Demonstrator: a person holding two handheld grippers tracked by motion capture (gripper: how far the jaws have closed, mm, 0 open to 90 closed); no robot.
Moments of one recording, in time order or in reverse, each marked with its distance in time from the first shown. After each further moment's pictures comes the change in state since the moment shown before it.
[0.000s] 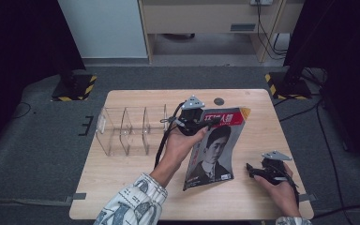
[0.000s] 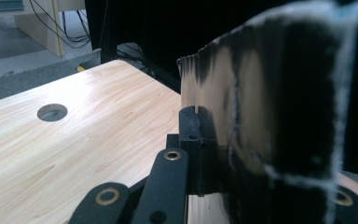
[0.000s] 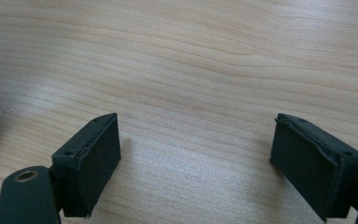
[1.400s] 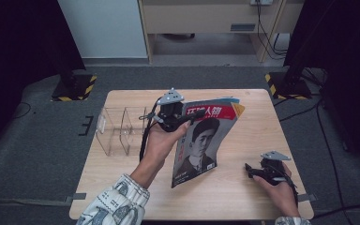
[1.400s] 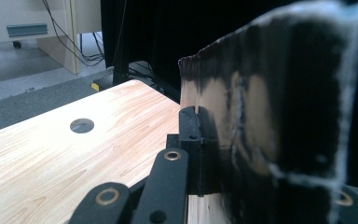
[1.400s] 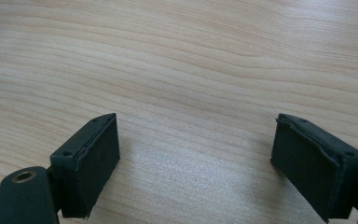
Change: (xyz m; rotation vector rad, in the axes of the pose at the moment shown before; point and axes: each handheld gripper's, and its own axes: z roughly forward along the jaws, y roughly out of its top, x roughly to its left) left arm 0.007 0.013 -0.056 -0.066 0.030 0.005; right arm 0.004 0.001 0.001 0.000 0.012 0.001
